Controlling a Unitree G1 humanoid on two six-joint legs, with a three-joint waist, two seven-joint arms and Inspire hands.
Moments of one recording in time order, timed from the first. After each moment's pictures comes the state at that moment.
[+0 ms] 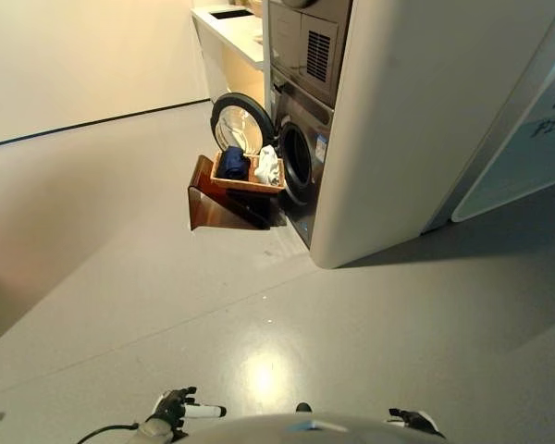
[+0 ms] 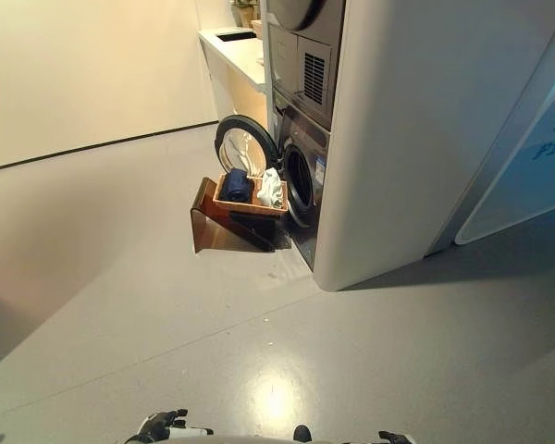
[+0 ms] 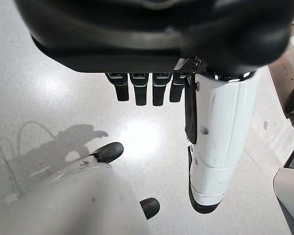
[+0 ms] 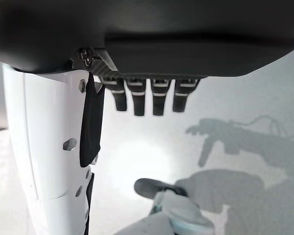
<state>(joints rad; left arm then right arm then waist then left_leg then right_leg) 0.02 0.21 -0.25 1.26 -0.01 -0.04 0.04 0.06 -0.30 0.16 1.27 0.09 0.00 -0.04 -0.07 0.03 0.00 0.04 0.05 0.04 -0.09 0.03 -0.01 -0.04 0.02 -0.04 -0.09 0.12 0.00</state>
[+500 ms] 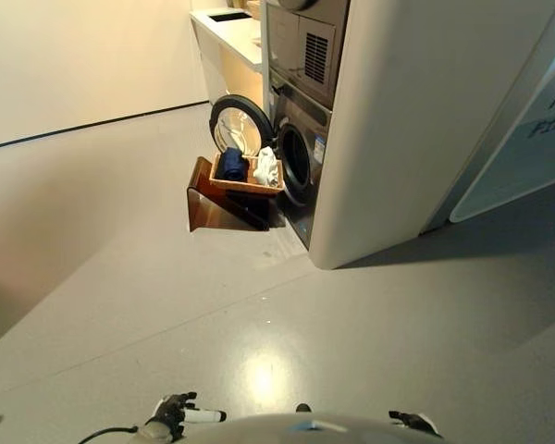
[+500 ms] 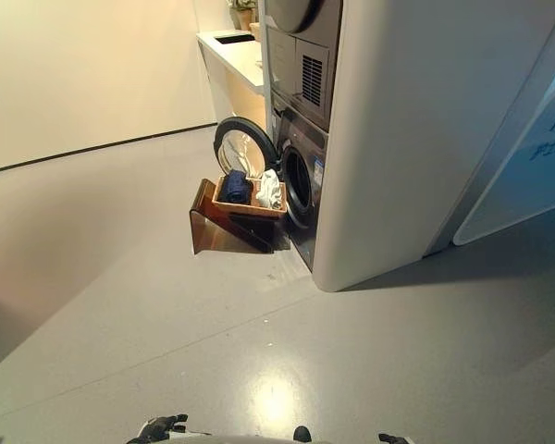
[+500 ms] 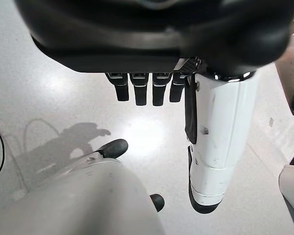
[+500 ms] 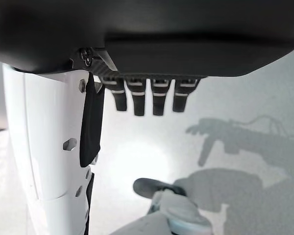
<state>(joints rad) 0.02 0.21 -0.25 1.27 0.00 -0.03 0.03 0.07 -0.30 0.17 1.27 0.09 0.00 -0.04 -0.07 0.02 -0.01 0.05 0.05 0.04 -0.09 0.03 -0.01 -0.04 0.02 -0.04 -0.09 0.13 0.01</state>
